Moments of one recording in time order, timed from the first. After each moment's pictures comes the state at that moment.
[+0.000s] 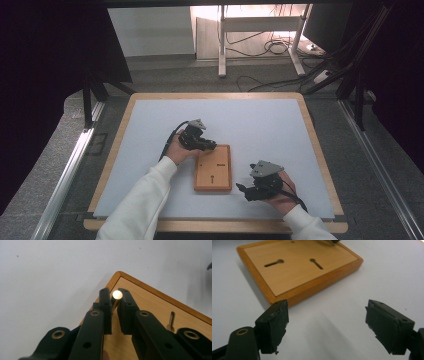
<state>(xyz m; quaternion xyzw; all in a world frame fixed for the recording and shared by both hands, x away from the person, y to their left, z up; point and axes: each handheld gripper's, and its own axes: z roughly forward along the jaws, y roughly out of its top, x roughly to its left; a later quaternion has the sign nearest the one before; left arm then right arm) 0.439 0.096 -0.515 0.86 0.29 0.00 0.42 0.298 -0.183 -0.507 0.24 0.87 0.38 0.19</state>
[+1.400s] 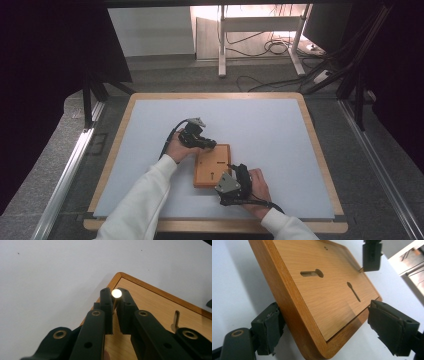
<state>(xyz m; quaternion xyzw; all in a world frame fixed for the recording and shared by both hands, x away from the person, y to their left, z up) 0.445 0.098 -0.515 0.86 0.30 -0.01 0.42 0.279 -0.102 -0.527 0.12 0.88 0.30 0.34</state>
